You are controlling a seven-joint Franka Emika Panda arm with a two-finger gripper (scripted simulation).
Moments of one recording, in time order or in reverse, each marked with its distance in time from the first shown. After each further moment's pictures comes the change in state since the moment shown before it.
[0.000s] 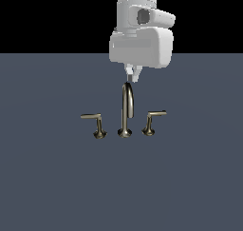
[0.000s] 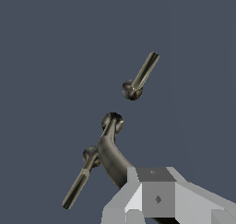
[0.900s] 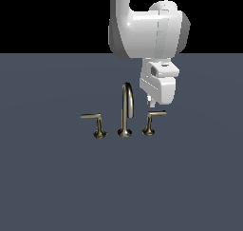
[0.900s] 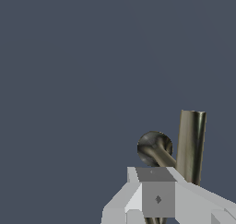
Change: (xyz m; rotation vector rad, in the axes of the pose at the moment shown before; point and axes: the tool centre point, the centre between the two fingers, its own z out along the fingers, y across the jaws) arm 0.109 -0.010 0.109 0.000 0.019 0.437
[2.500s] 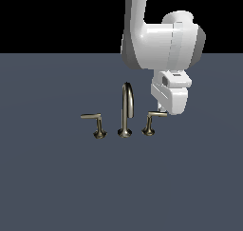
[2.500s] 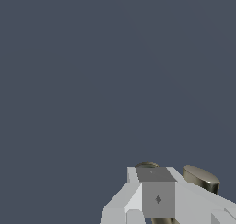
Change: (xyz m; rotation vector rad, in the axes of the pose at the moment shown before) arm 0.035 0.021 0.024 0.015 0.004 0.094
